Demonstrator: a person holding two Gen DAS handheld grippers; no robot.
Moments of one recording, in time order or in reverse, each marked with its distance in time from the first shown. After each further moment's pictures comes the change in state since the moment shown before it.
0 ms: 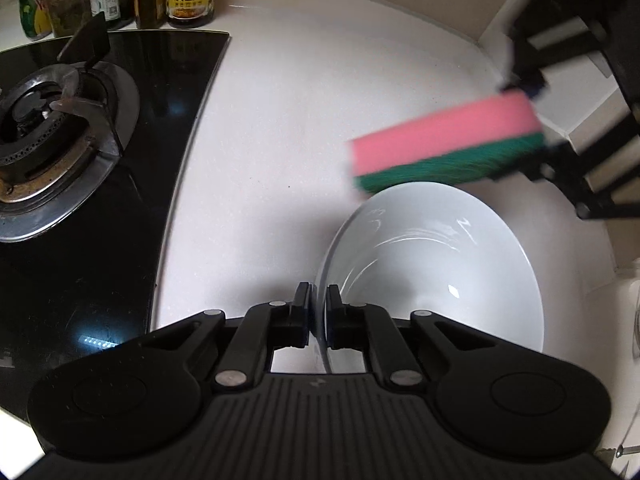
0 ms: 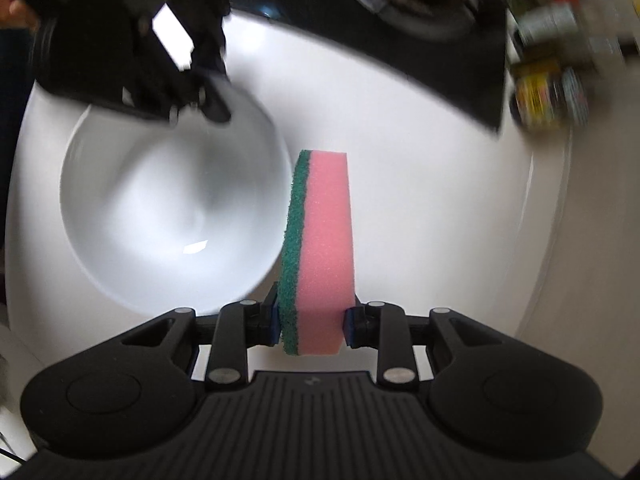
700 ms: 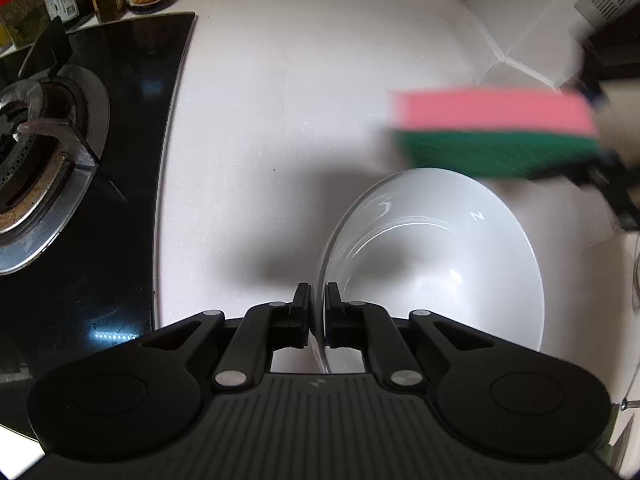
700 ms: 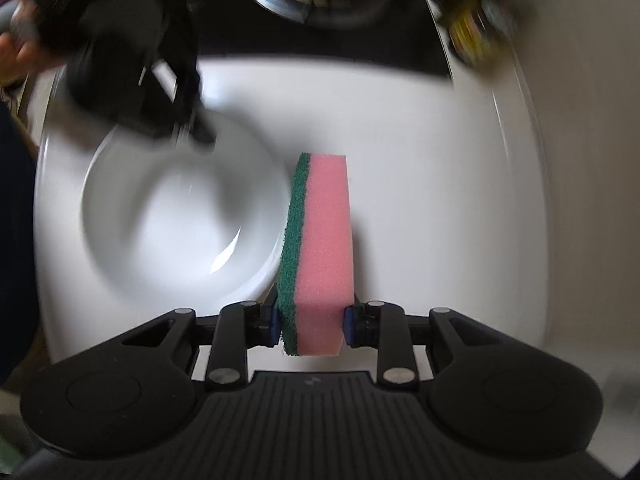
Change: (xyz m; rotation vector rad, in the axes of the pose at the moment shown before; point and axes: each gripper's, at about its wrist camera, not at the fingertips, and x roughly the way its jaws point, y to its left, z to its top) left arm 0.009 -0.009 0.015 0.115 0.122 0.015; right arm -0.024 0.006 -0.001 0.220 -0.163 0.015
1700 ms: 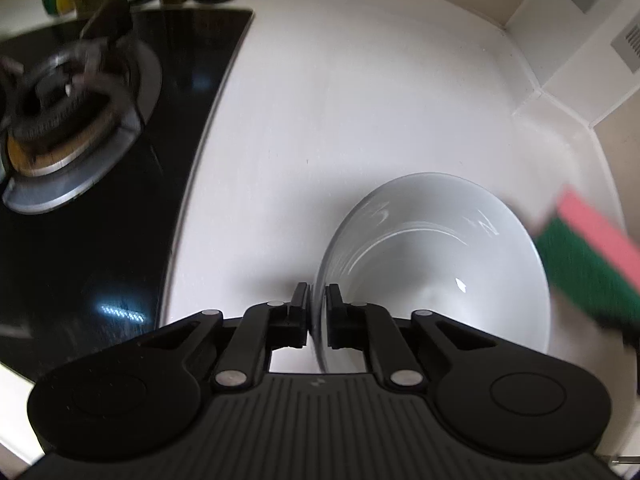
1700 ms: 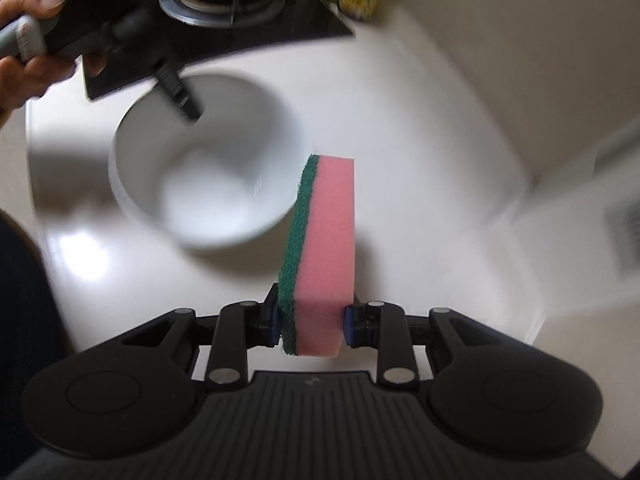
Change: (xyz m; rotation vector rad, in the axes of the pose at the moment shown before) left arm -0.016 0.006 -0.023 -0.188 -0.055 0.054; right arm -0.033 0.085 -0.101 0.407 -0.127 -0.205
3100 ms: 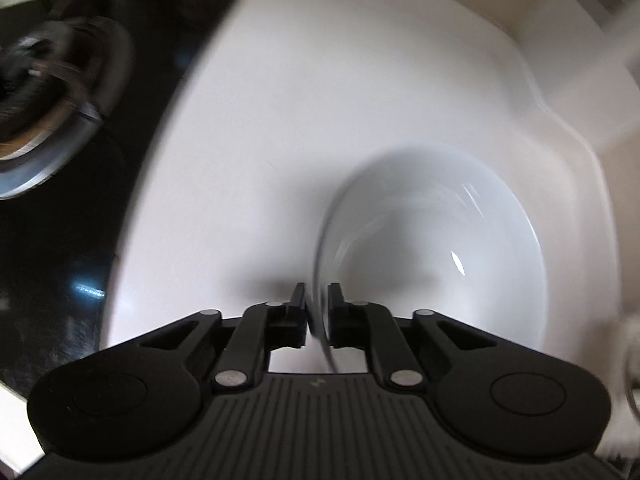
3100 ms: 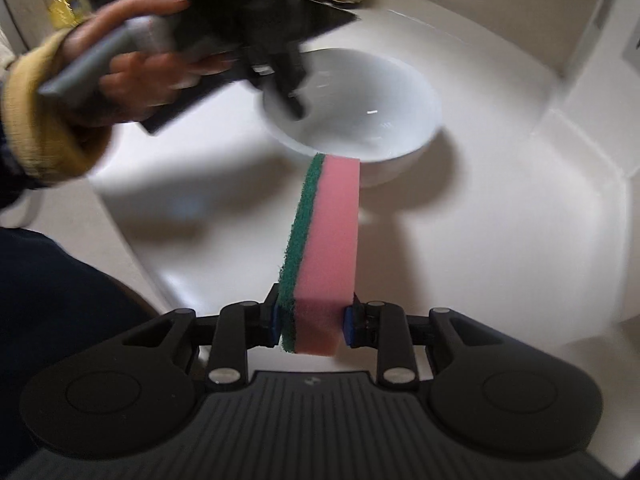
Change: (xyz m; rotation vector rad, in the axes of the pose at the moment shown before) left arm 0.023 -0.023 0.013 0.007 0.045 -0.036; right arm -0.029 0.050 -0.087 0.405 -0.012 0.200
